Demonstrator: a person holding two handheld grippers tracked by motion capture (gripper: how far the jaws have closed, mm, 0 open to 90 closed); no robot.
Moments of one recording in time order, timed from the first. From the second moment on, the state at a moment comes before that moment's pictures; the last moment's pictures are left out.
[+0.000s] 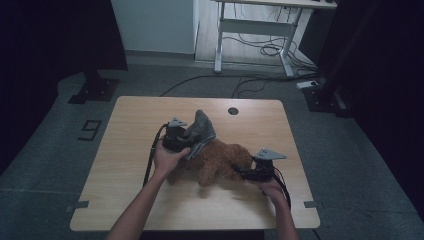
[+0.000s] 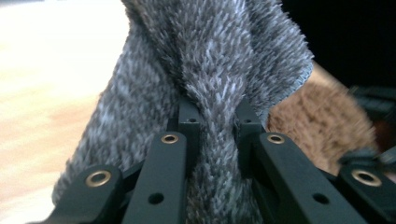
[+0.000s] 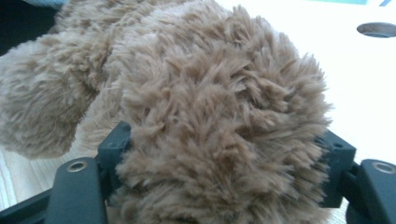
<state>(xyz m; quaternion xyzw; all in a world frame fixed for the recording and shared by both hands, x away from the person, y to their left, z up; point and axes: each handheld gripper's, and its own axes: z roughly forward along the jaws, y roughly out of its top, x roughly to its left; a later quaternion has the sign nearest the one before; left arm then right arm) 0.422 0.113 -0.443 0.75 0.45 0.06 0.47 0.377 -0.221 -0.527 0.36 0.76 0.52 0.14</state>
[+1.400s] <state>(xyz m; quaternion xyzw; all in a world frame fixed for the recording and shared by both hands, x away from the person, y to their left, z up) 0.422 0.100 -0.456 0.78 0.43 0.08 0.46 0.394 -0.210 -0.528 0.37 0.75 0.52 0.19</state>
